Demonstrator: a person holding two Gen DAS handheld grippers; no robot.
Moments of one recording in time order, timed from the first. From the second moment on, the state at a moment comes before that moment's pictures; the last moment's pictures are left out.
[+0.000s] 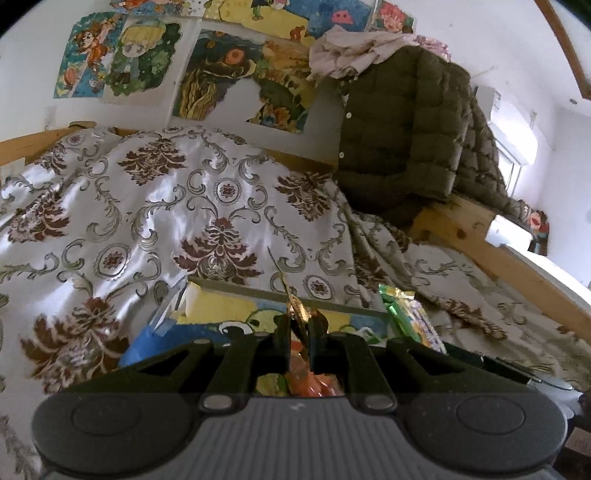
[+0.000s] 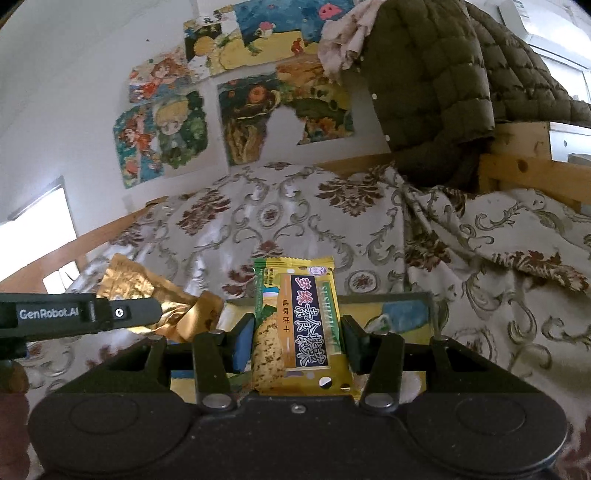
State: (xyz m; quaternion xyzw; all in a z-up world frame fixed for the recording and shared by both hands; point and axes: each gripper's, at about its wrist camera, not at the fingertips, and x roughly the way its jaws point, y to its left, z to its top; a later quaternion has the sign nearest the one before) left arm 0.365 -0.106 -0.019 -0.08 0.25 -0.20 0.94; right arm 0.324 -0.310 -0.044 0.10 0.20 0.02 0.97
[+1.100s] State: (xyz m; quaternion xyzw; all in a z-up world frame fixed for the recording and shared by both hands) left arm 0.412 -0.123 -0.082 -0.06 0.33 -0.12 0.93; right arm 0.380 -0.307 -0.115 0.08 0.30 -0.01 0.95
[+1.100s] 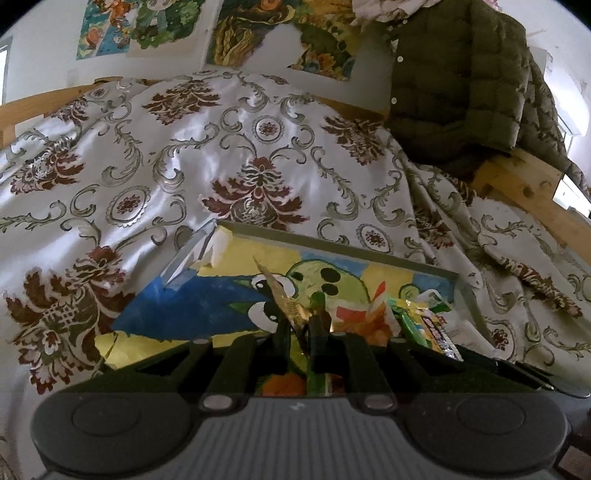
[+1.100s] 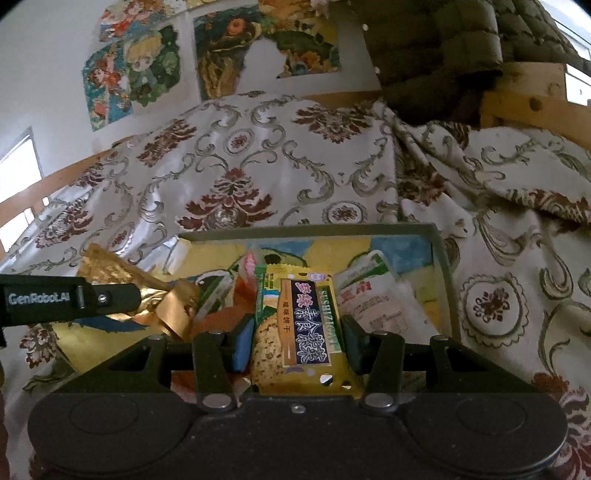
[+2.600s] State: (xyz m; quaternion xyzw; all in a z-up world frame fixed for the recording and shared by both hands) left arm 0.247 -0.057 0.019 -0.08 0.23 -0.04 0.97; right arm 0.223 -0.313 0.019 0.08 0.16 -0.03 0.98
